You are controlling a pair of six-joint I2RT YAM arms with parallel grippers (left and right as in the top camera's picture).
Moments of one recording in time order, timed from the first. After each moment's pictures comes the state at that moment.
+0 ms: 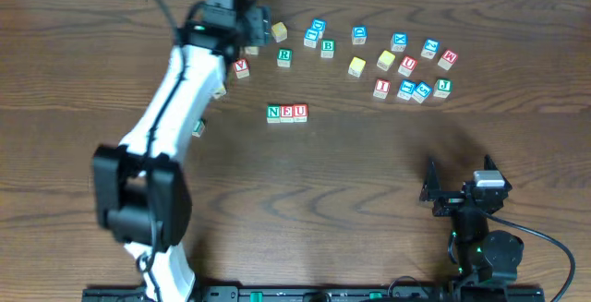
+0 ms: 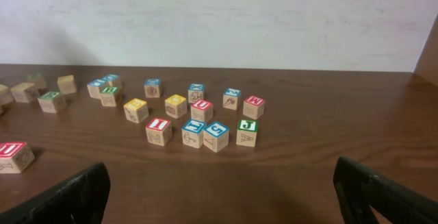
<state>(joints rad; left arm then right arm) -0.26 1.94 1.67 -0.51 -0.08 -0.22 -0.06 0.01 0.01 -0.06 -0.08 -0.01</state>
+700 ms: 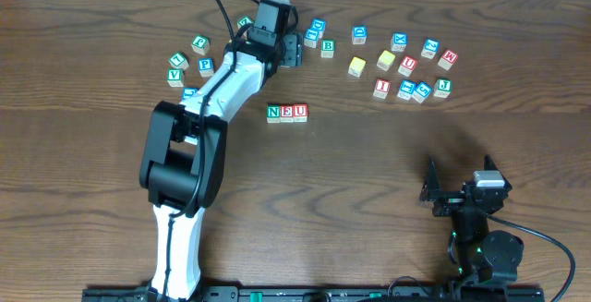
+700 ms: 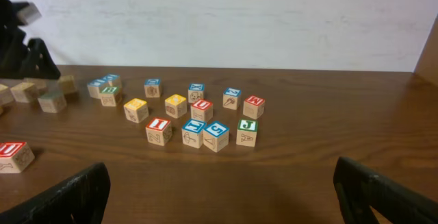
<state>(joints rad) -0.35 2.21 1.67 -0.31 -0.07 -0.22 -0.06 0.01 0.01 -0.07 -0.08 -0.01</state>
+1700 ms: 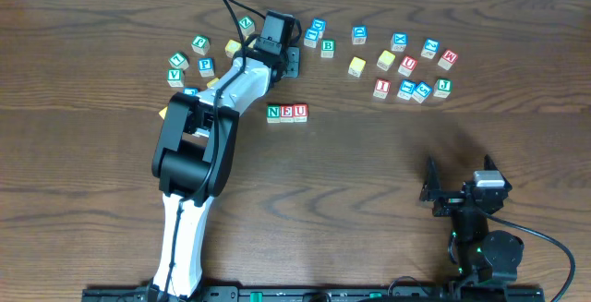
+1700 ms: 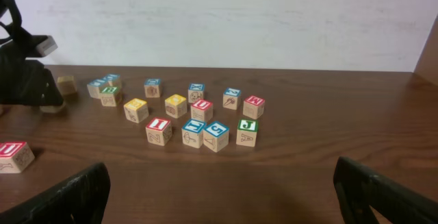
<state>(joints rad) -0.36 2.31 1.67 -0.27 -0.07 -0.23 -0.06 0.01 0.01 -0.07 -0.08 -0.01</state>
